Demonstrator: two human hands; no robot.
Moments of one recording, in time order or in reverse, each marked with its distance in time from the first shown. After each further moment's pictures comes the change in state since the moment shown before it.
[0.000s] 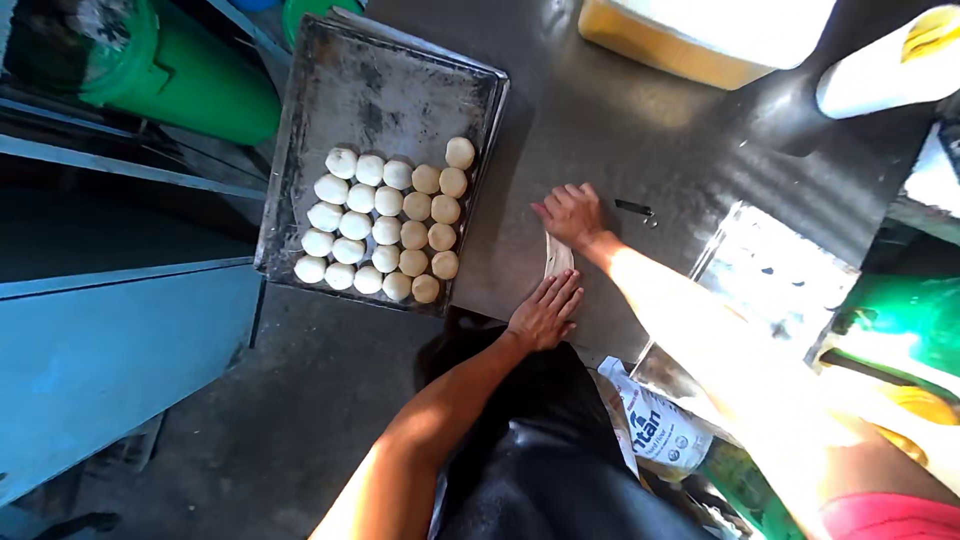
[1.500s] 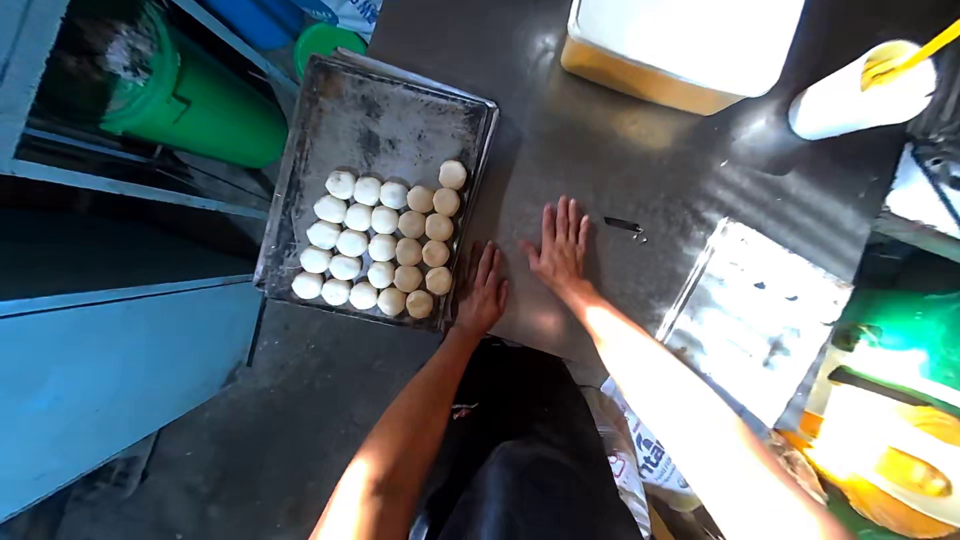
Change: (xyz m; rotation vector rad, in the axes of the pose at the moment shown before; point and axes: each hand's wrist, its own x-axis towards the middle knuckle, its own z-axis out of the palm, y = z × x) left_hand -0.029 -0.083 -0.050 -0.049 0.358 -0.505; right_hand -0.046 -0.039 0.004 0.018 -0.055 0.342
